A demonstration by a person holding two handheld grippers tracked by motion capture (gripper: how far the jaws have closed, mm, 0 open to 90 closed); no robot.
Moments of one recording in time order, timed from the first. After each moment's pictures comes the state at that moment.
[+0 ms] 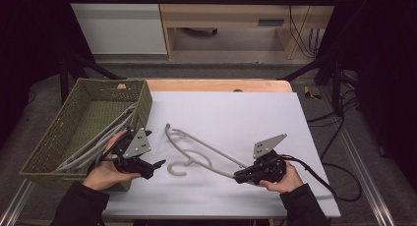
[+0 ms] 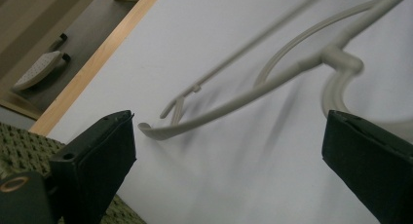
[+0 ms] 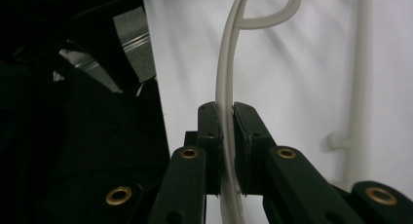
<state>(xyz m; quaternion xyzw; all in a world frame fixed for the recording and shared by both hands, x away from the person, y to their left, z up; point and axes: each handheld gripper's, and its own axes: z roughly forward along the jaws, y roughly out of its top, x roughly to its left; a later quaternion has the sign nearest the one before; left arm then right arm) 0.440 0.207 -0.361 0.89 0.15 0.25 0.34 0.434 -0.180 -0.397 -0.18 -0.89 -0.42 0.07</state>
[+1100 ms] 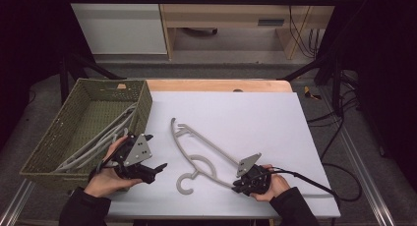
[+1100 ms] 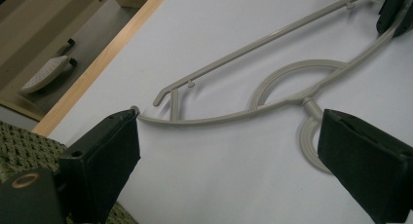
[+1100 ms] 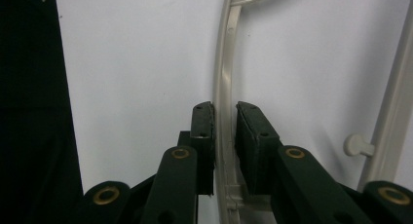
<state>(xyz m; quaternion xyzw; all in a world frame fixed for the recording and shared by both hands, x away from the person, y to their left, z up) 0.424 0.210 -0.364 0.88 0.16 0.27 0.36 0.430 -0.154 -0.464 -0.16 -0.95 -0.28 -0.02</state>
